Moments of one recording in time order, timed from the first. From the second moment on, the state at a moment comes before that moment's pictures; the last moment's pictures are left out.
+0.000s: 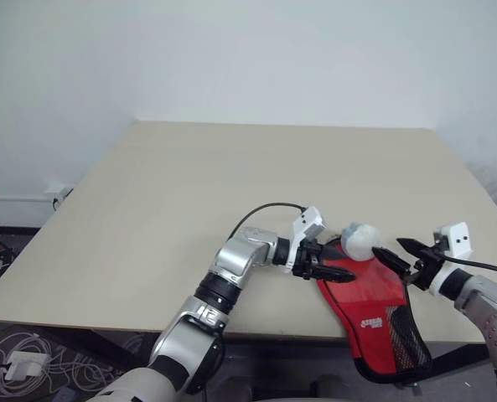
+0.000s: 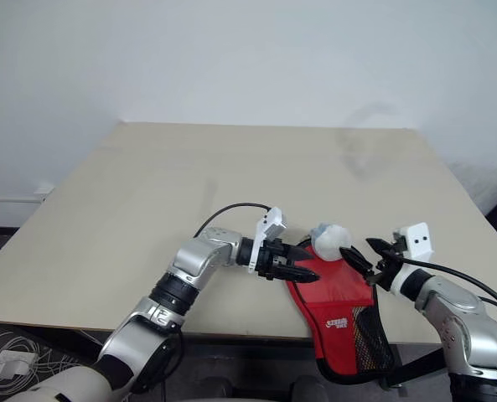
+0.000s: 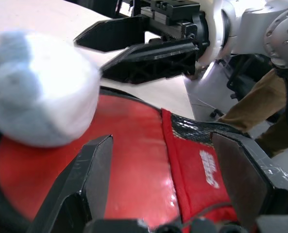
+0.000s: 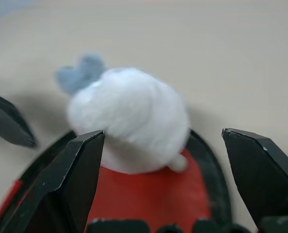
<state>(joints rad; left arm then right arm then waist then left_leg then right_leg) -0.66 -0.02 -0.34 0.39 -0.18 0.60 -1.13 0.01 -0.56 -0.25 -0.22 0.53 0.65 0.65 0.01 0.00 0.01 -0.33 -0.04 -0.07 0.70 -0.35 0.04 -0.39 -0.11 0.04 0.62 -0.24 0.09</state>
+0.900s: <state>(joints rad) -0.66 -0.06 -0.49 0.56 0.05 0.34 -0.86 -0.14 -0.51 -0.11 -0.04 0.41 0.58 0.59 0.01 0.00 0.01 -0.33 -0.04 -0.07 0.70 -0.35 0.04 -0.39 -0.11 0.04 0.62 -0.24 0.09</state>
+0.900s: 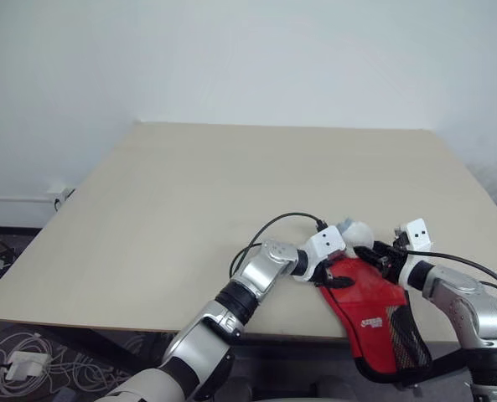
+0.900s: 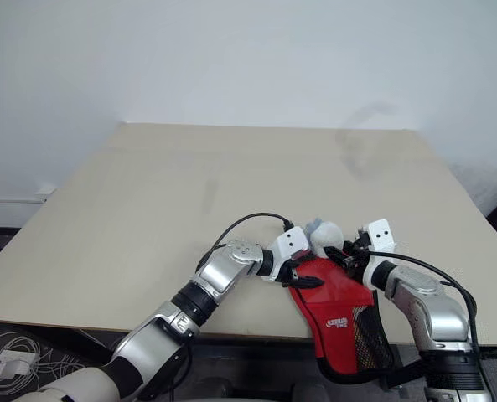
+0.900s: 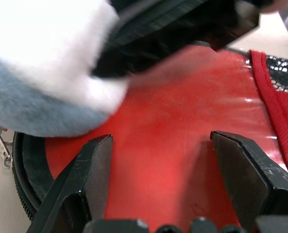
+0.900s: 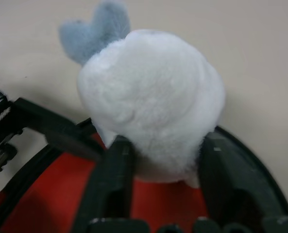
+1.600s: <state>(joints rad) -0.66 -0.05 -0.50 0.52 0.07 0.38 -0.87 -0.26 -0.69 -0.18 0.19 0.30 0.51 0.53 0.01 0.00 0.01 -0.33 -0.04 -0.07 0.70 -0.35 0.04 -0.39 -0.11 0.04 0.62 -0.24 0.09</state>
